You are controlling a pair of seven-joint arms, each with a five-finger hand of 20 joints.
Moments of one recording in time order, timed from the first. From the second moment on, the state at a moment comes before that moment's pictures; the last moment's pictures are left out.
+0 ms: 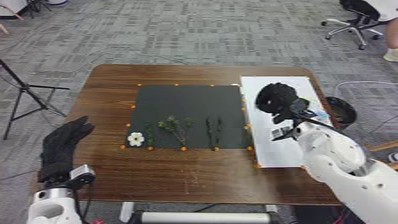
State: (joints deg) left arm 123.4 -67.6 -99.8 -108.6 57.1 13.1 21.3; right arm -77.0 -38.6 54.1 -103.7 -119.7 11.1 7.6
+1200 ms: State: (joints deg) left arm 120.8 -66.3 -97.7 -107.6 57.4 13.0 21.3; right arm -47.9 -82.2 40.2 -74.5 -142.5 -10.9 -3.3
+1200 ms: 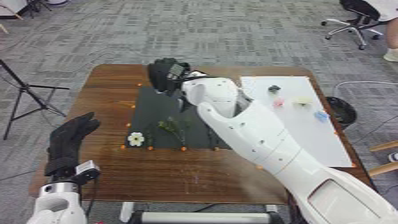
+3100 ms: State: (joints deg) left arm 116.9 -65.9 -95.5 -105.7 56.2 12.9 21.9; right arm -58.0 -86.3 40.3 -72.9 -148.6 -13.3 -0.5
